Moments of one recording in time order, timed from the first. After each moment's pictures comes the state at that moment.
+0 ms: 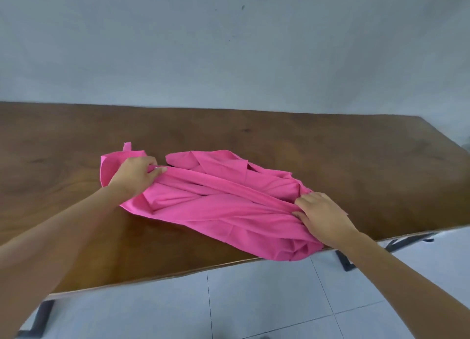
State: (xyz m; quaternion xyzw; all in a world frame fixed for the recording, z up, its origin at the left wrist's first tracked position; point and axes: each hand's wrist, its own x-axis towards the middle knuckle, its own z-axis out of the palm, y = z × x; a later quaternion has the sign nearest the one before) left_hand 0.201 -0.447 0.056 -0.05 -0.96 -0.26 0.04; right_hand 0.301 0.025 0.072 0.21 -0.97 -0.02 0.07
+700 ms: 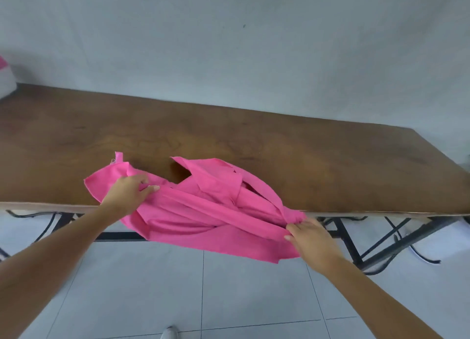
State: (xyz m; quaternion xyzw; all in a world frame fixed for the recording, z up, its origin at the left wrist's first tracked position) left_hand 0.407 -0.418 0.043 0.06 -0.96 -0.28 0.03; right_hand 0.461 0.067 0.039 0.26 -0.95 -0.13 0.12
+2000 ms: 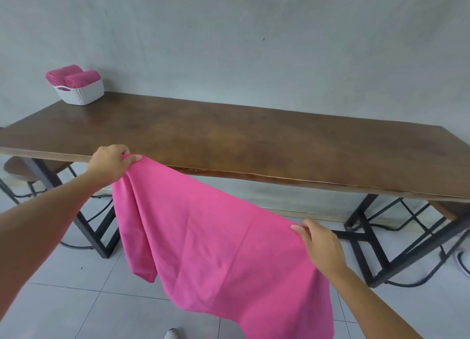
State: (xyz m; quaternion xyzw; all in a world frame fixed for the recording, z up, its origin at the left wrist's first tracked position) left_hand 0.606 -0.442 0.139 0.17 -0.96 -0.19 0.13; right_hand 0.627 0.103 0.031 0.09 -0.97 0.22 0.09
